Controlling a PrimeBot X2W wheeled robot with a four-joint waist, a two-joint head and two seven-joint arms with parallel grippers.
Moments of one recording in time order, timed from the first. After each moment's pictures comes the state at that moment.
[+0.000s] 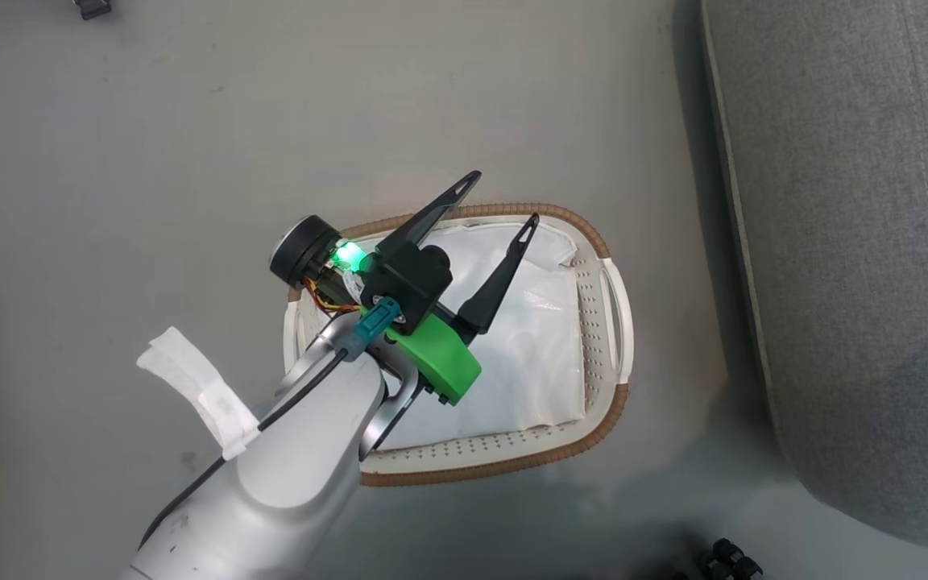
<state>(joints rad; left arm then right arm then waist) -0.70 0.10 -0.75 0.47 -0.29 -0.13 -0.26 -0.96 -0.45 -0.46 0.76 -0.28 0.13 -0.26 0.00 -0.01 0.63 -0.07</state>
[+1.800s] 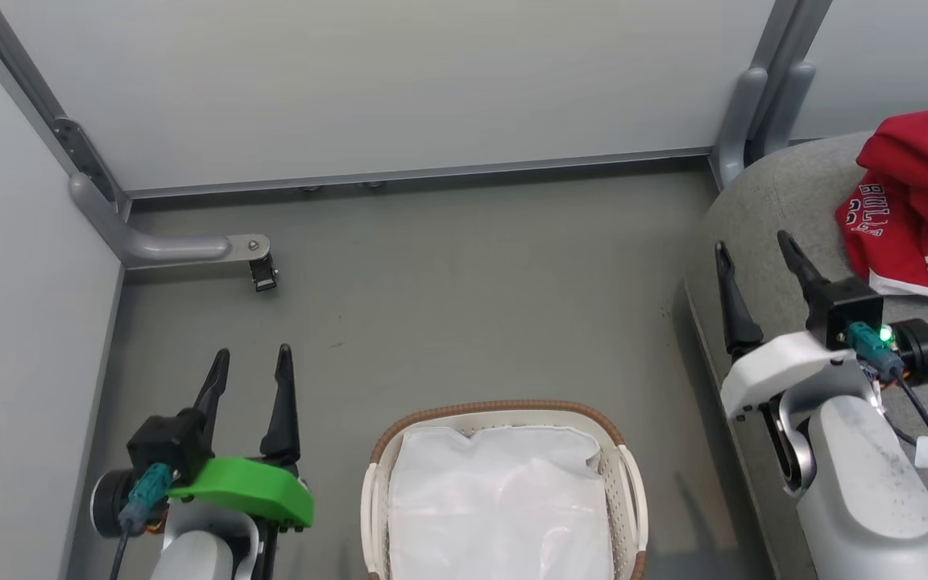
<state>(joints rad) -0.19 0.07 -0.16 0.37 -0.31 -0.07 -0.26 -0.44 -0.06 -0.03 0.49 0.00 0.13 -0.26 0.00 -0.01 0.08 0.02</state>
